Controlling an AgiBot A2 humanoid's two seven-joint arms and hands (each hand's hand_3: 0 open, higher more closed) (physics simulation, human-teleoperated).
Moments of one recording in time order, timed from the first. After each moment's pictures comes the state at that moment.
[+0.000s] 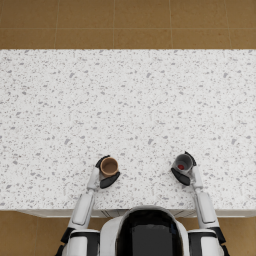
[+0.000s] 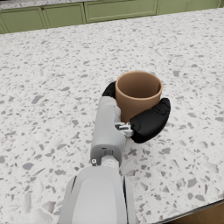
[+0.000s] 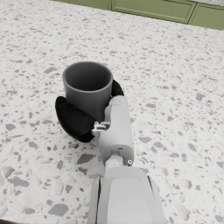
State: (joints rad) left arm -0.14 1.19 0.23 -1.65 1.27 -0.01 0.00; right arm -0.13 -1.14 0.13 1.56 1.27 -0.02 0.02
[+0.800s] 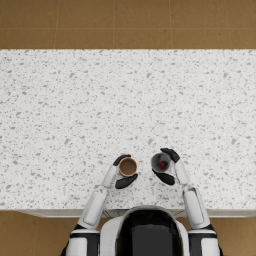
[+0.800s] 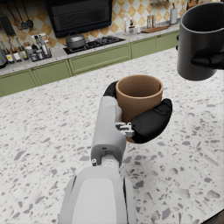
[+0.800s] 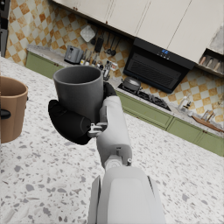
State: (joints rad) left arm -0.06 1.30 0.35 -1.82 1.50 -0.03 0.00; right arm -0.03 -1.26 0.19 1.97 1.68 0.08 0.01
